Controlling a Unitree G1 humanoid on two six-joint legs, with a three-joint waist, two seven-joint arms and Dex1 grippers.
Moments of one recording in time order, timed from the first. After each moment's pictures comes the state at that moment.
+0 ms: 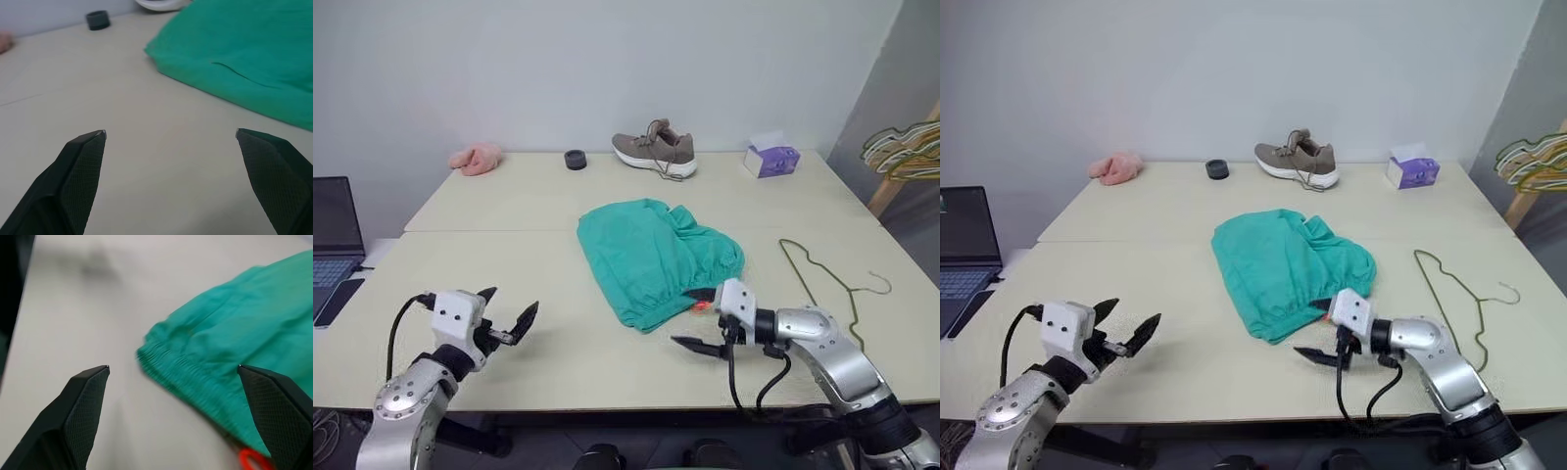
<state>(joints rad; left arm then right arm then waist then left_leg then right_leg) 0.25 0.55 0.31 -0.27 -0.34 0.24 -0.61 -0.21 -0.58 0.33 -0.20 0.18 0.23 0.97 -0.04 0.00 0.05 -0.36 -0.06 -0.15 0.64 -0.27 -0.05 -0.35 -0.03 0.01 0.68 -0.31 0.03</state>
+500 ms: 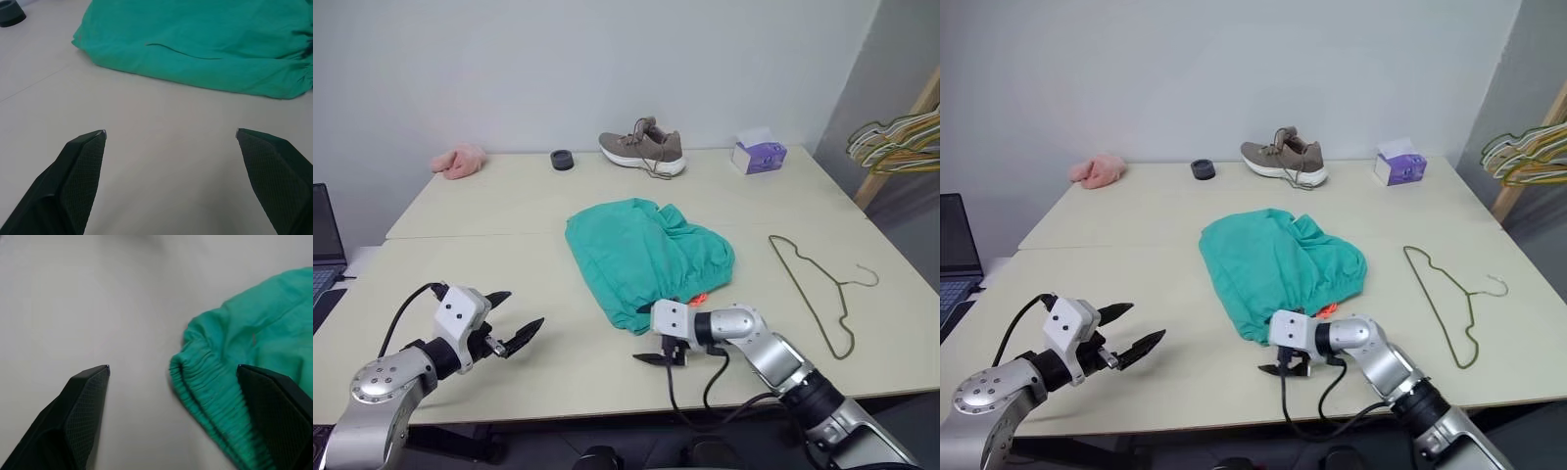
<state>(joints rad) 0.23 0.68 0.30 -0.21 -0.35 0.25 -0.79 -0.39 -0.33 0.56 0.08 -0.13 0.14 0.86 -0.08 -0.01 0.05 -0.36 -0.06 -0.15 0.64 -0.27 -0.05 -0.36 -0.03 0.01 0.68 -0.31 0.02</state>
